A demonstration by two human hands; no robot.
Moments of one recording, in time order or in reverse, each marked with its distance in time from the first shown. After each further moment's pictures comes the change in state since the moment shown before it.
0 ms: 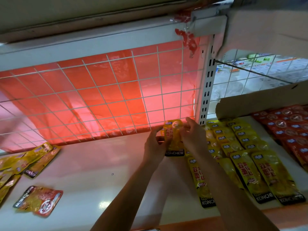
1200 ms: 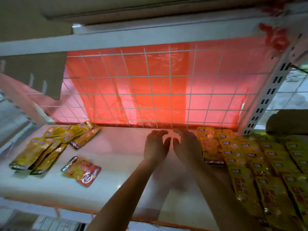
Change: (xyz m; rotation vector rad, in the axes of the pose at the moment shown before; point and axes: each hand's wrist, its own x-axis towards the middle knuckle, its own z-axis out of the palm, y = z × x) left_hand -0.002 -0.023 -0.107 0.771 0.197 0.139; right_hand -0.045 -0.051 0.105 -0.269 -0.228 -0.345
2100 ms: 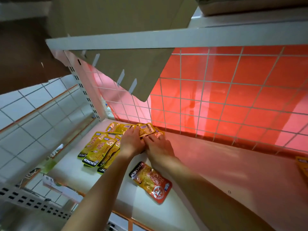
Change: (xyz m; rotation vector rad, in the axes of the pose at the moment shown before) left_hand 0.041 -0.277 -0.171 0.353 -0.060 -0.405; right_hand 0.029 -0.231 0.209 -0.233 -0.467 -0.511
